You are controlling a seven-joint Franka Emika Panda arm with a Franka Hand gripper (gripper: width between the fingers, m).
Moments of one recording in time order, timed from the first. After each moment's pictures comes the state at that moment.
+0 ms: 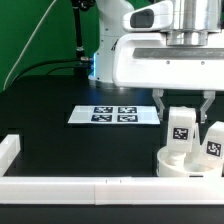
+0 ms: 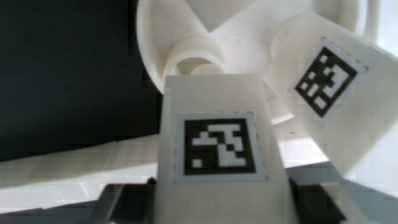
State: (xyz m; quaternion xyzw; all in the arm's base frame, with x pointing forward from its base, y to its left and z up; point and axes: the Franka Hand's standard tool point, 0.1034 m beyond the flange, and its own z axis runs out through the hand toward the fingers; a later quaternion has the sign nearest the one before) arm 0.624 0.060 0.098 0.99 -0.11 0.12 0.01
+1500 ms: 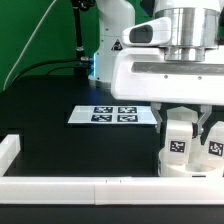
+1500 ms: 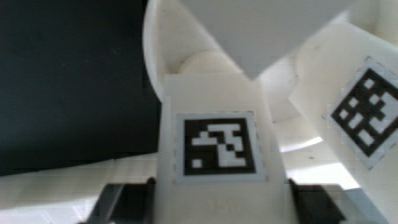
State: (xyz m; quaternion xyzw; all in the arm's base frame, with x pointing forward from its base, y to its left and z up) arm 0.623 0.060 0.078 0.99 -0.10 0.13 0.01
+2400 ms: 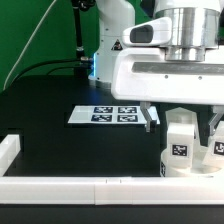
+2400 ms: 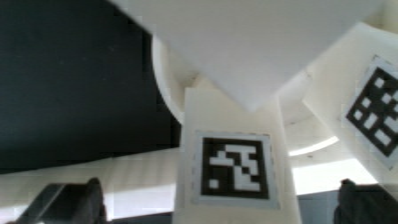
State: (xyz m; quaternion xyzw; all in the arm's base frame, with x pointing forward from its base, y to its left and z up) arm 0.623 0.059 0.078 0.99 -0.10 0.13 0.01
